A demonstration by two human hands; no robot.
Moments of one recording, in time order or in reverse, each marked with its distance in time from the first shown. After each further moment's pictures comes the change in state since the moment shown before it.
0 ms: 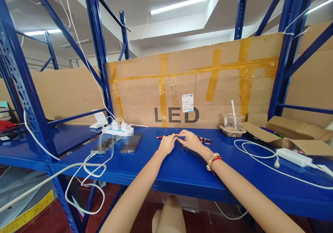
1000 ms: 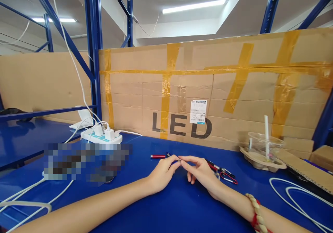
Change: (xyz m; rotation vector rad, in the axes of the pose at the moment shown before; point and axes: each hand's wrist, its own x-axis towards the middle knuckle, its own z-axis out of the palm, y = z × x) left_hand 0.008 -0.015 -0.001 -0.633 -0.089 -0.016; right_hand 0.007 0.010 0.014 0.893 -0.120 0.491
